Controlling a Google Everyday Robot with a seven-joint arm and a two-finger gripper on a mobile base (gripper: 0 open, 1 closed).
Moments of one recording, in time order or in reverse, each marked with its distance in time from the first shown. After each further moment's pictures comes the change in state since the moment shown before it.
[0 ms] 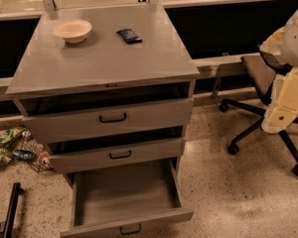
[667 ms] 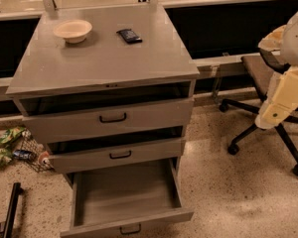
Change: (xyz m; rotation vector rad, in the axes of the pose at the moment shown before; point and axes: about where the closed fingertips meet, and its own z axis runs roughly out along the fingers) arm -0.004 -0.007 0.003 0.029 -0.069 0.020
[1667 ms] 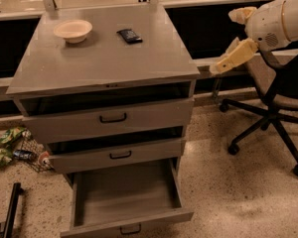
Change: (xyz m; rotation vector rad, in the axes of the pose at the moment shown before) arm -0.067 -0.152 0.075 0.144 -0.613 0.058
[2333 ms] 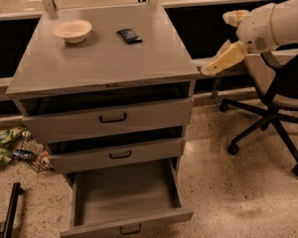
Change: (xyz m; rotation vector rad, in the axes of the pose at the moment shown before) arm -0.002 0.000 0.017 0.020 -0.016 0.010
